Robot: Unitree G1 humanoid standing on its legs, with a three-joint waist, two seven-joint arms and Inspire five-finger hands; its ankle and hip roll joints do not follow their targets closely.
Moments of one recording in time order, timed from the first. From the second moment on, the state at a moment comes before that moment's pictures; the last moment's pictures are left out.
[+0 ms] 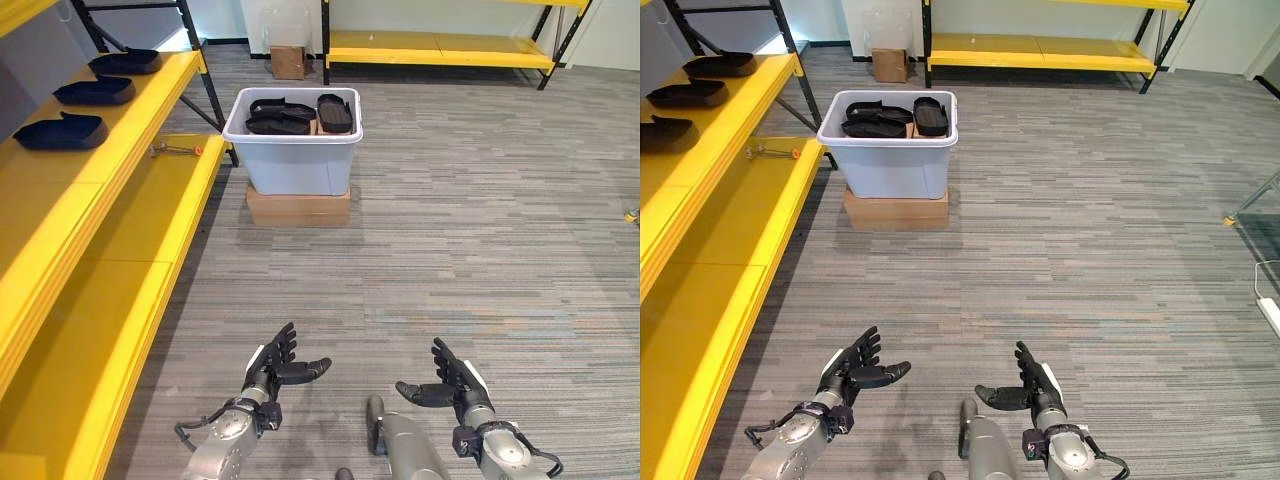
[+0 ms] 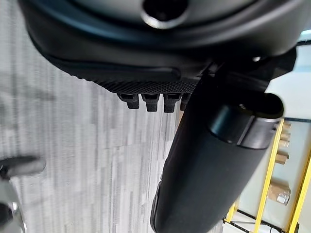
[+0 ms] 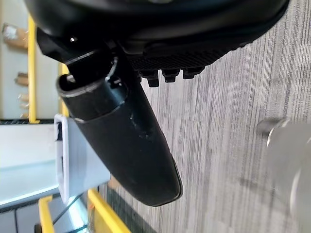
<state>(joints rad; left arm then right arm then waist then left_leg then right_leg) 0.06 0.33 -0.31 0.31 -0.53 -0.01 0.06 0.23 -0.33 0.18 0.17 0.28 0.06 -0.10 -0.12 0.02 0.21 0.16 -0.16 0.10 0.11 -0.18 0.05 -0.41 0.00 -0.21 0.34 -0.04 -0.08</state>
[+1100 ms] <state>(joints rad) -0.01 0.34 -0.36 0.26 -0.54 -0.01 0.06 0.18 -0.33 0.22 0.16 0.28 0.05 -0.08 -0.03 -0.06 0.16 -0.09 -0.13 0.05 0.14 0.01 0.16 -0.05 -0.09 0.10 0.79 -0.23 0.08</state>
